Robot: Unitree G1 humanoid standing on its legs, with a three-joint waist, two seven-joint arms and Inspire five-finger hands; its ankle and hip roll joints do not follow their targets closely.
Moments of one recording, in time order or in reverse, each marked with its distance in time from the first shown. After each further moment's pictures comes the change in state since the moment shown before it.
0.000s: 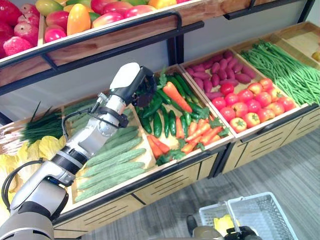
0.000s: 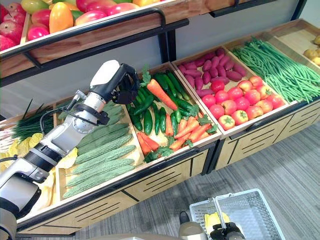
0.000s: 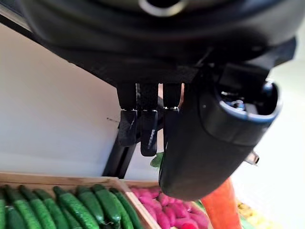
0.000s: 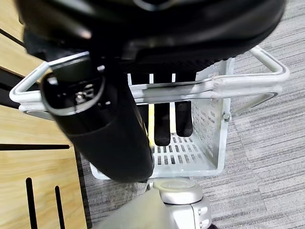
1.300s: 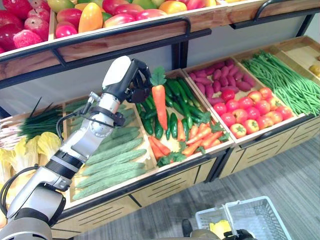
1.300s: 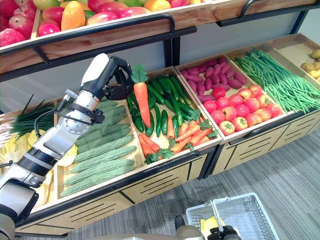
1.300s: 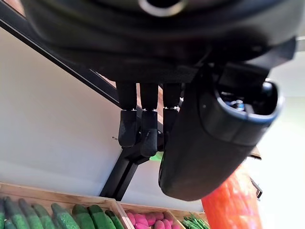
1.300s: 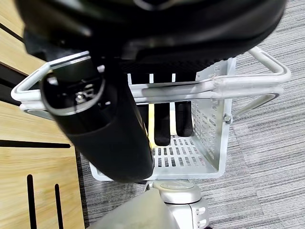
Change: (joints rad) left arm 0.066 0.009 0.108 -0.064 -0.037 0.006 0.003; right arm 0.011 0.024 0.010 0.000 -0.007 0.014 0.000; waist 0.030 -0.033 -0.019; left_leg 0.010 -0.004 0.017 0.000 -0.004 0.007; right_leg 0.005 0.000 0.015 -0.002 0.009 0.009
